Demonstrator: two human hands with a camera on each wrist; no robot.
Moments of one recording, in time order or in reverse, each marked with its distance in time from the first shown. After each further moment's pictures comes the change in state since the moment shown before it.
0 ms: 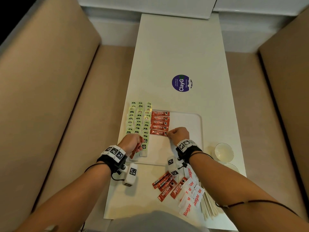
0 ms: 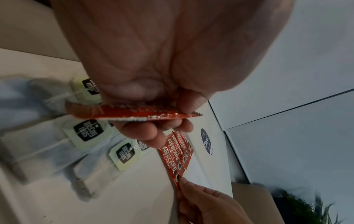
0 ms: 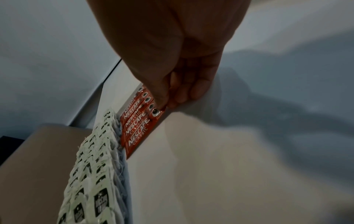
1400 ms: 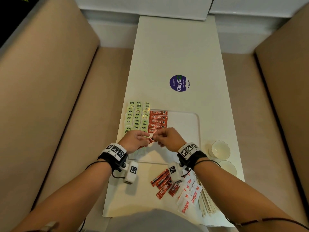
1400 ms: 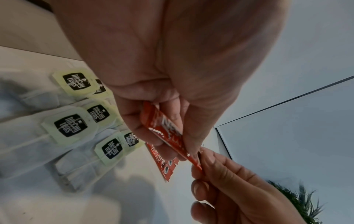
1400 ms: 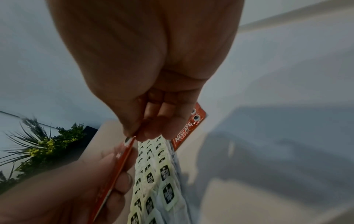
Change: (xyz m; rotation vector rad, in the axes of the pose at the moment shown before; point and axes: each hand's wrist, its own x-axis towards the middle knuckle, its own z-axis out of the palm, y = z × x) left_hand -0.002 -0.003 0.005 0.157 -0.144 0.270; right_hand -0.056 -0.022 -0.007 0.169 -0.376 -0.372
